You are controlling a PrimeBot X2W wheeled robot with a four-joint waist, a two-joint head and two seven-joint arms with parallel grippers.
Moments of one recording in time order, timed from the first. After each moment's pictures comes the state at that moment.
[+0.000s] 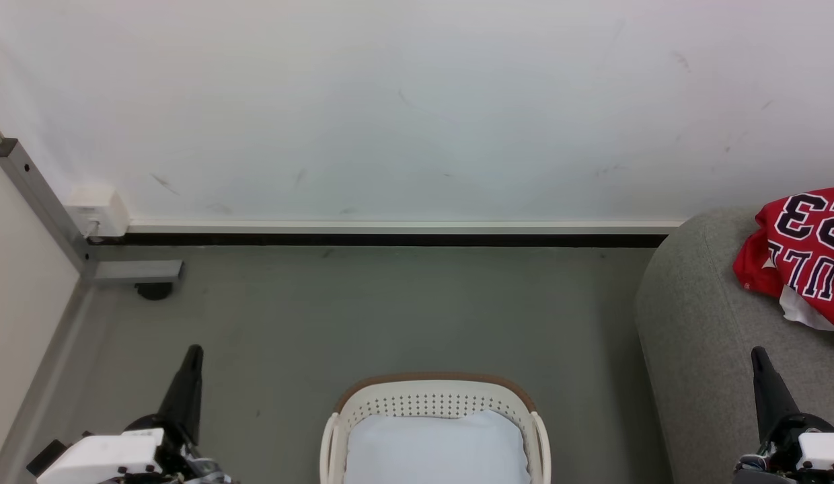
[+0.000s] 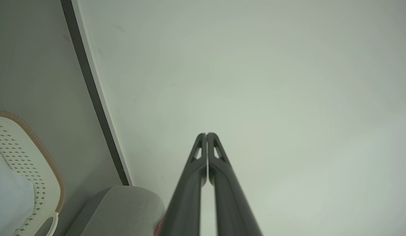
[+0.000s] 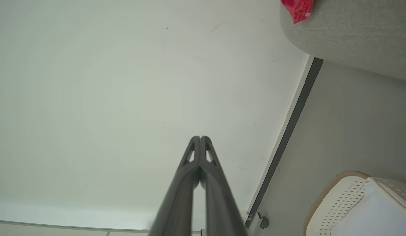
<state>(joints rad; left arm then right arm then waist) -0.10 0.05 0.12 0.13 -1.61 -0.02 0.11 -0.13 -0.10 -0.04 0.26 1.68 0.13 0.06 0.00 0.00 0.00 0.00</state>
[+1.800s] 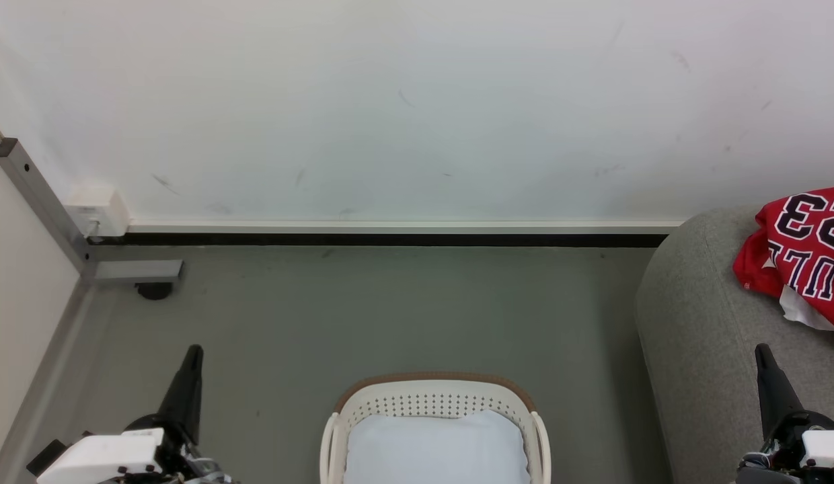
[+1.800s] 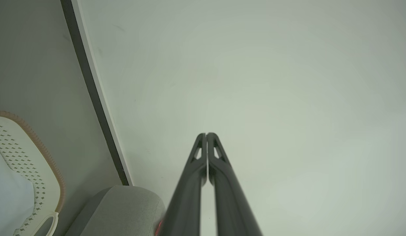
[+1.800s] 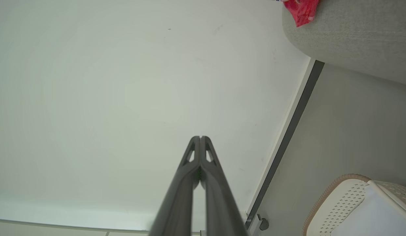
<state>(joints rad) -0.10 0.05 0.12 0.13 -1.61 -0.02 0.11 -0.13 -0.18 0.06 0.25 1.76 0.13 -0.02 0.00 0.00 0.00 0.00</state>
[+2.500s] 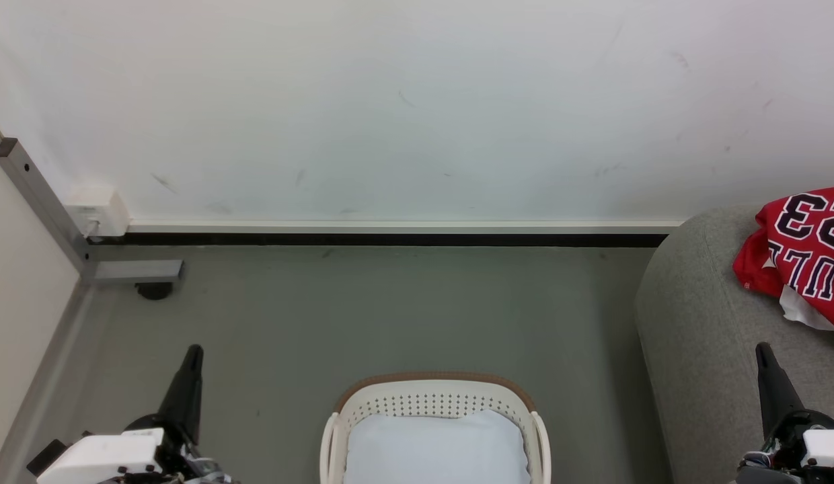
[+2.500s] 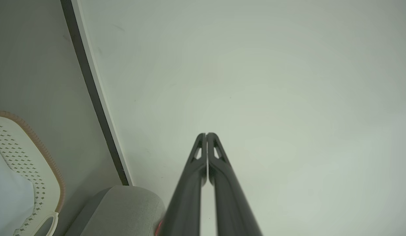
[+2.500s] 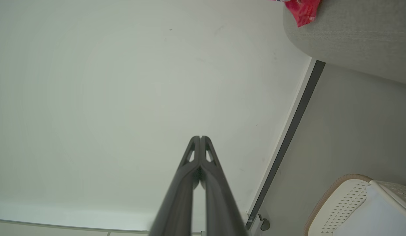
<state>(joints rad) -0.10 0.05 0.12 0.13 -1.61 -0.02 0.11 -0.13 -0.22 0.11 0.23 1.81 0.13 -0.06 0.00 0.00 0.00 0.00</state>
